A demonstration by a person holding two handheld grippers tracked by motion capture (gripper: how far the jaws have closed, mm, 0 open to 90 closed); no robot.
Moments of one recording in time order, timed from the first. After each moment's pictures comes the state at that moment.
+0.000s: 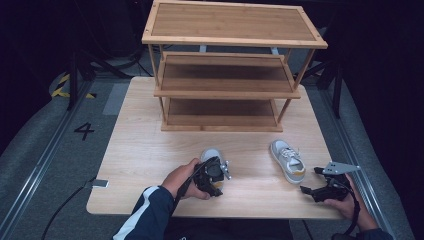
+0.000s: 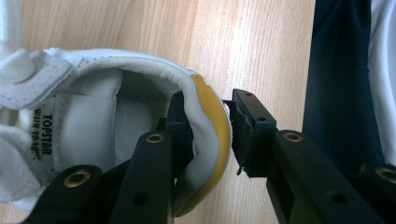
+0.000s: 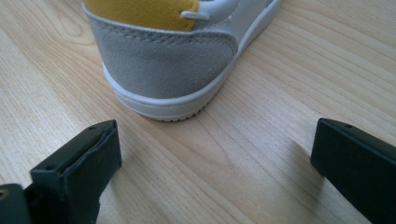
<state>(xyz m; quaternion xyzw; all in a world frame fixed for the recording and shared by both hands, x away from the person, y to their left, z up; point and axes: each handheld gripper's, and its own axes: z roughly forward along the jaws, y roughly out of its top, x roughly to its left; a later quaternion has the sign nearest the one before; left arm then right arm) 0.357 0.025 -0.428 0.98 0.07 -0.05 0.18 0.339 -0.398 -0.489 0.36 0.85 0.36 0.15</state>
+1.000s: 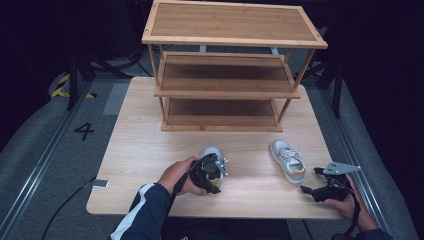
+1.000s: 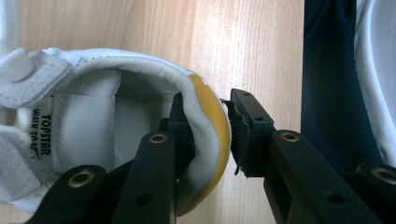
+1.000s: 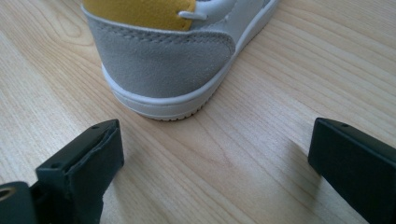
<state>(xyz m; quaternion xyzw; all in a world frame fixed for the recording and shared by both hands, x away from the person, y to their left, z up) 0.366 0.034 -0.421 0.98 0.04 -0.05 0.20 0.338 -0.399 -0.489 0.37 0.84 0.36 0.15</state>
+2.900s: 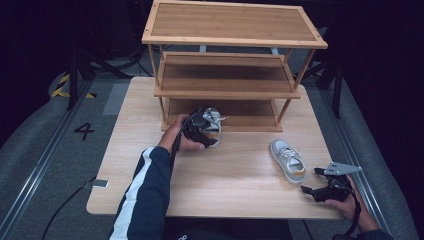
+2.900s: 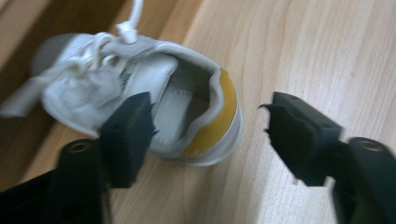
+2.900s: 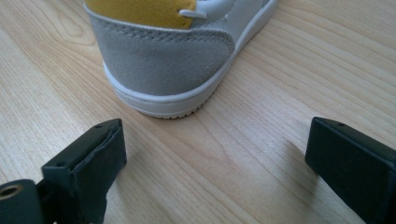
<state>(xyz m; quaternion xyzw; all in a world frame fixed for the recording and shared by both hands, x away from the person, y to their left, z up) 0.479 0.067 -0.405 0.93 0.19 0.12 0.28 0.337 -0.401 -0.489 0.37 0.84 0.36 0.15</state>
